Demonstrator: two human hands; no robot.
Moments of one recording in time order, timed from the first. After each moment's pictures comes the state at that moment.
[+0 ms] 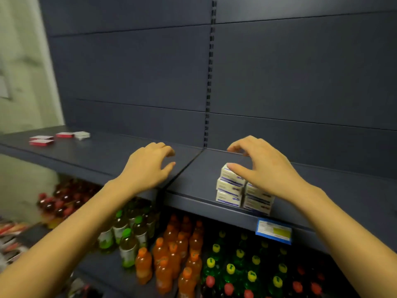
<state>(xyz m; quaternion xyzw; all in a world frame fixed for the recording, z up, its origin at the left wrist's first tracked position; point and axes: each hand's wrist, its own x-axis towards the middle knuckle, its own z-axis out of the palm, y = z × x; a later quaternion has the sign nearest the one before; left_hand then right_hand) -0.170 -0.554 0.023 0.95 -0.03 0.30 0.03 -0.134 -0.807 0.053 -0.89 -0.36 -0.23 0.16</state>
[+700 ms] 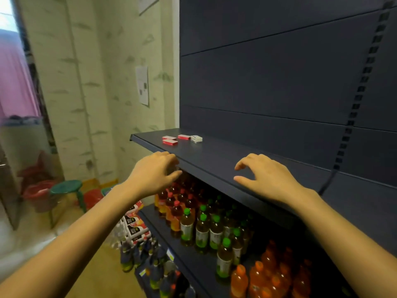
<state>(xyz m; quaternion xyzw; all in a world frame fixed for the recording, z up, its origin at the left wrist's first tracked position) -0.292 -0.337 0.020 0.95 0.19 0.26 -0.03 -0.120 -0.537 0.028 -0.82 -0.53 -0.18 0.12</state>
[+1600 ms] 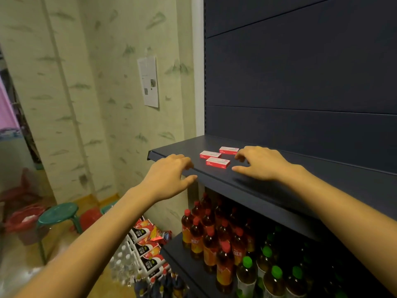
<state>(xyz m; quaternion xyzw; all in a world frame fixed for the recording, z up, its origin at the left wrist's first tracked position) -0.207 -0.004 0.000 0.96 0.11 0.25 -0.02 -0.033 -0.167 0.019 -0.86 -0.48 -0.16 0.06</state>
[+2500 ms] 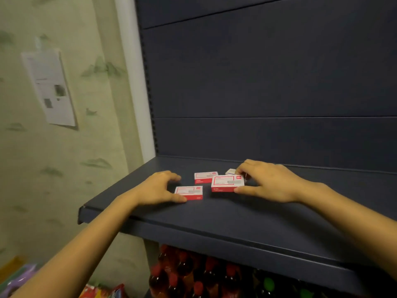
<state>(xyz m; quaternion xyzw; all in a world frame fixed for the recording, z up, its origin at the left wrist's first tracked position) -0.007 0.157 -0.002 0.98 -0.06 0.05 0.17 0.028 -0.128 0.024 -0.92 -0.37 -0.13 0.05</state>
